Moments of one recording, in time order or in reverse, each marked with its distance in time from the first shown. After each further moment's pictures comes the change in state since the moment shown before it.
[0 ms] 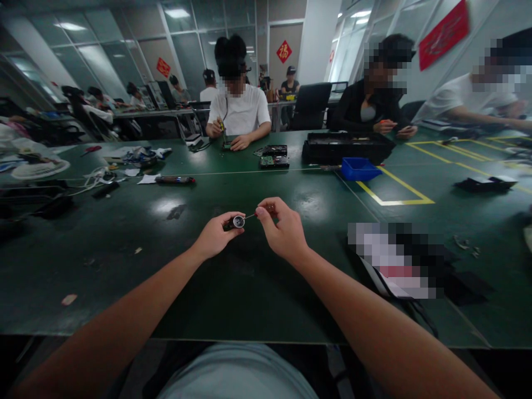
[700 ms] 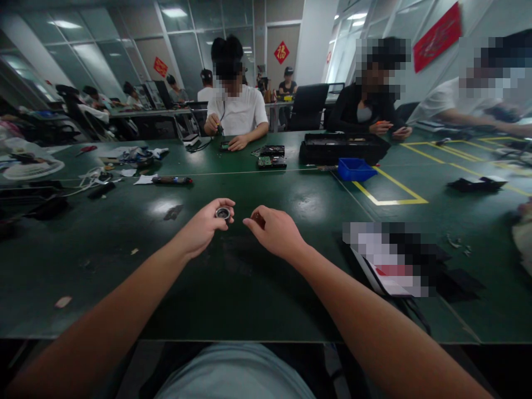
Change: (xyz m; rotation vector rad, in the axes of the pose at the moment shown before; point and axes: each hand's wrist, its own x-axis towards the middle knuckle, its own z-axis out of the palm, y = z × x) left_hand 0.003 0.055 -0.019 -0.425 0.030 -0.225; right_hand 0.009 -0.002 -0.003 -0.429 -0.312 -0.021
